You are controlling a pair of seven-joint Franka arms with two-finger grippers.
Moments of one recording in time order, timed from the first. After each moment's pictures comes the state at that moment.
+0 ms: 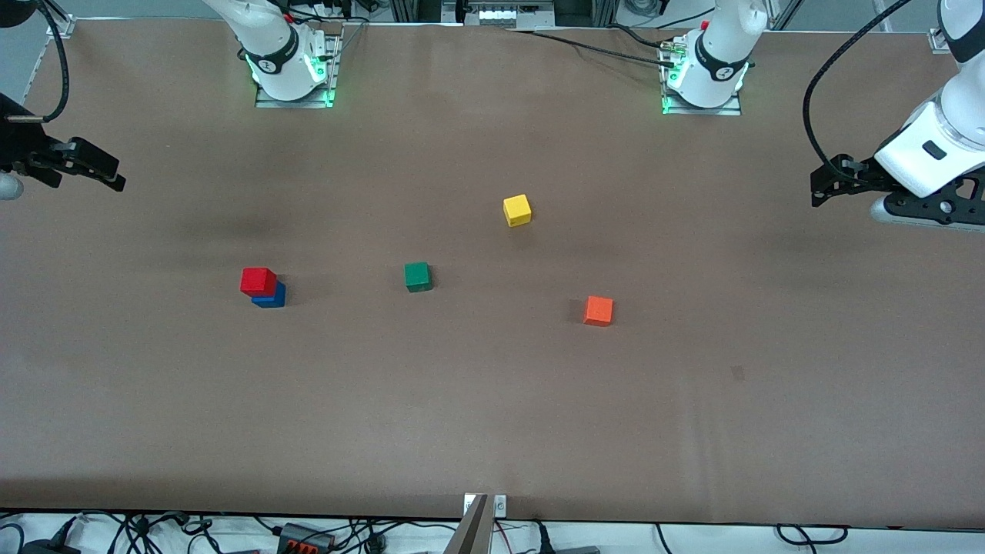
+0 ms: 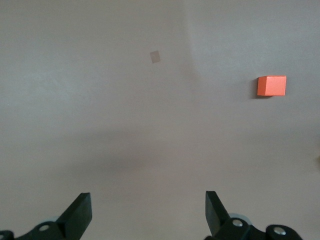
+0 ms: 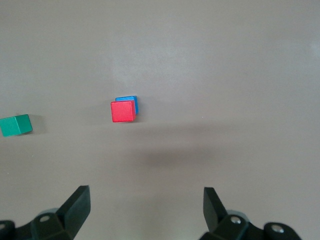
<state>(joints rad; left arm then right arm) -0.05 -0.01 0.00 -1.69 0.05 1.64 0.07 -0.03 -0.08 -0.04 -1.77 -0.01 1.68 -0.02</state>
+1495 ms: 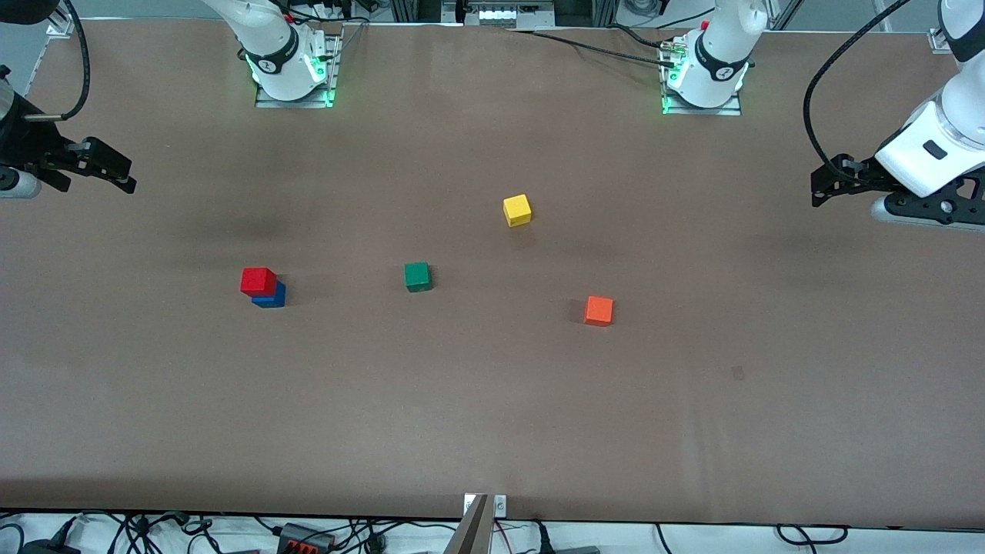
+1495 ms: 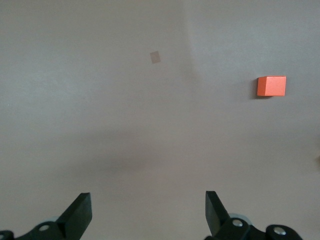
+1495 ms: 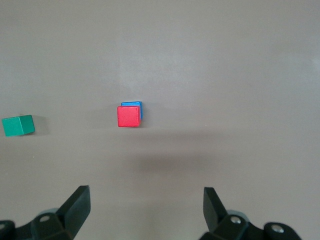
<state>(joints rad) -0.05 -0.01 0.00 -1.69 0.05 1.64 0.07 0.00 -0.09 -0.04 -1.78 -0.02 1.71 -0.02</state>
